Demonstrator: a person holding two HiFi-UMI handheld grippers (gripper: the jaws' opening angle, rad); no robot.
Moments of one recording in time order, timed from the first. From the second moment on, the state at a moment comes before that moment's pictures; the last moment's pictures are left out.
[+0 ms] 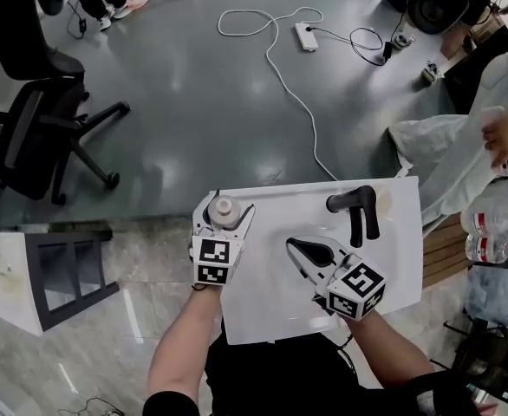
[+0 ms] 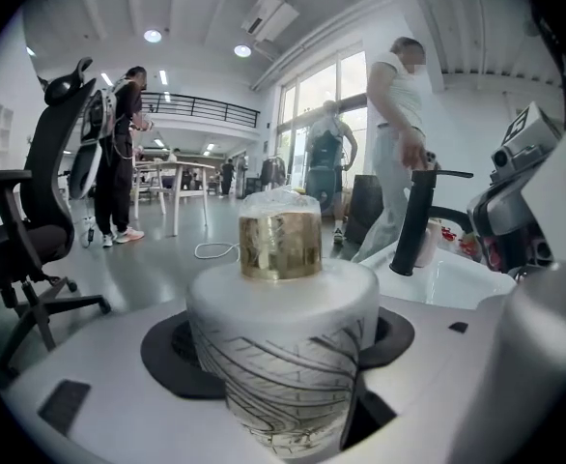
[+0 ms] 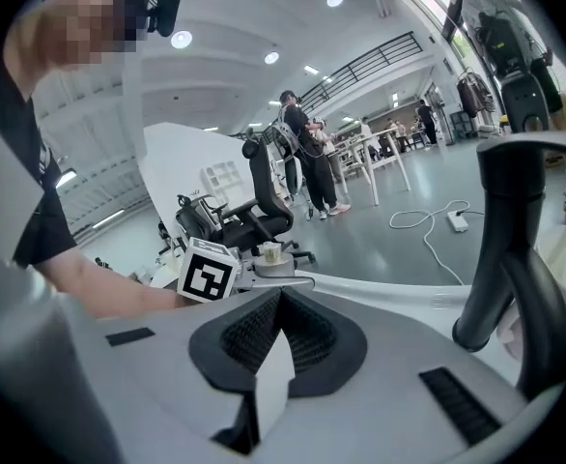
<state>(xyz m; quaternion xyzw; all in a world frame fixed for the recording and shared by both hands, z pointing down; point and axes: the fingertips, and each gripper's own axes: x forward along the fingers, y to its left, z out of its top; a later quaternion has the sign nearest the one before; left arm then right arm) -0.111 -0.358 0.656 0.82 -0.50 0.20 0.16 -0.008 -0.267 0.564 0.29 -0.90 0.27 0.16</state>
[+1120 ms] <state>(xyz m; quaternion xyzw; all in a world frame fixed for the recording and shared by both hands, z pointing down) -0.104 -0.366 0.667 0.83 -0.49 0.22 0.17 -0.011 -0.261 0.565 0.29 -0.90 0.28 0.16</state>
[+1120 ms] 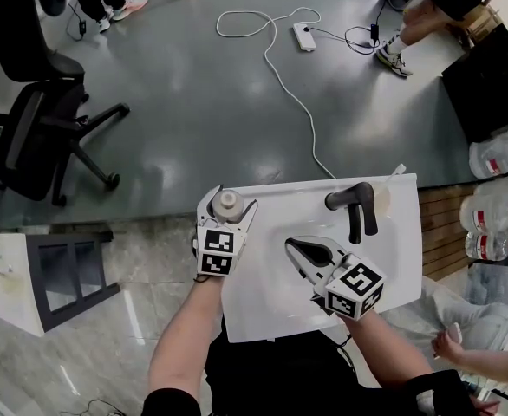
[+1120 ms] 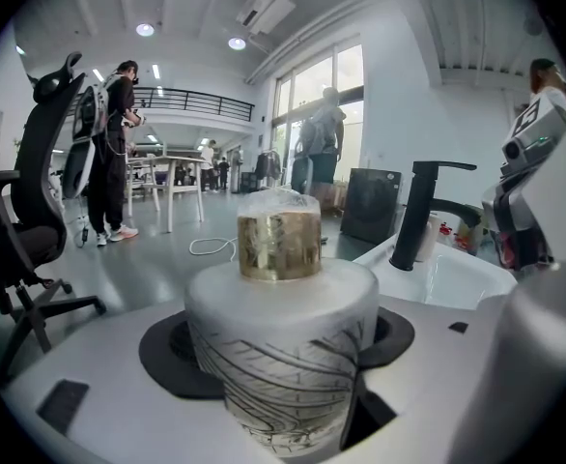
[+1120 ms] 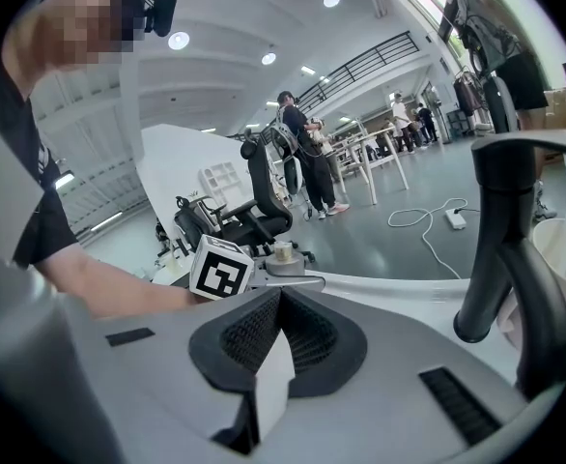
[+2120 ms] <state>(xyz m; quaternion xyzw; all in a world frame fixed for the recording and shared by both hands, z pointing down) -0.102 -0.352 0.672 0.82 -0.48 0.25 0.18 -0.004 -0.255 0.563 0.28 -0.90 0.27 0.17</state>
